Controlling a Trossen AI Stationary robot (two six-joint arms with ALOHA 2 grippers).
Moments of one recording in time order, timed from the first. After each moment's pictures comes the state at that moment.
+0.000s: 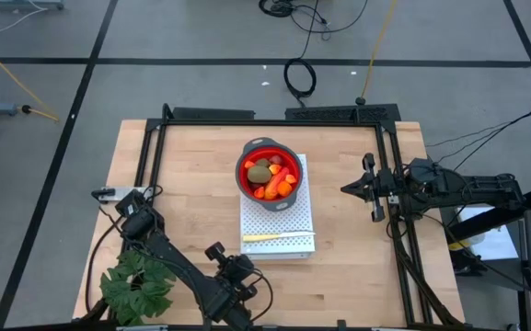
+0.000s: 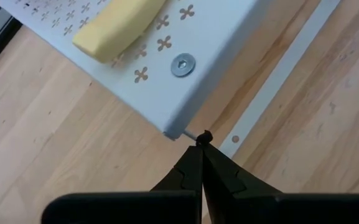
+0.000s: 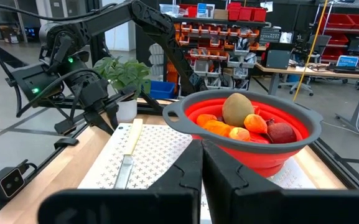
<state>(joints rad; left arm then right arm) -0.70 2.25 1.92 -1.50 -0.68 -1.39 0.01 0.40 0.44 -0.07 -0.08 -0.04</state>
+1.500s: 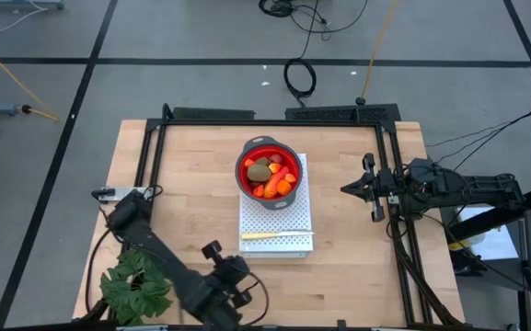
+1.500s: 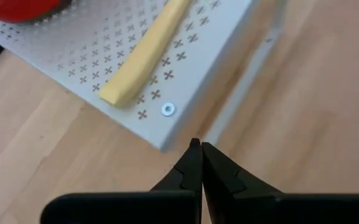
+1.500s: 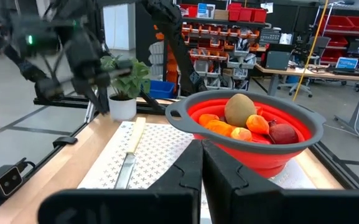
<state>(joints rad) -0.72 2.13 1.92 -1.40 -0.71 -1.24 0.01 0.40 0.44 -0.07 -0.08 -0.04</state>
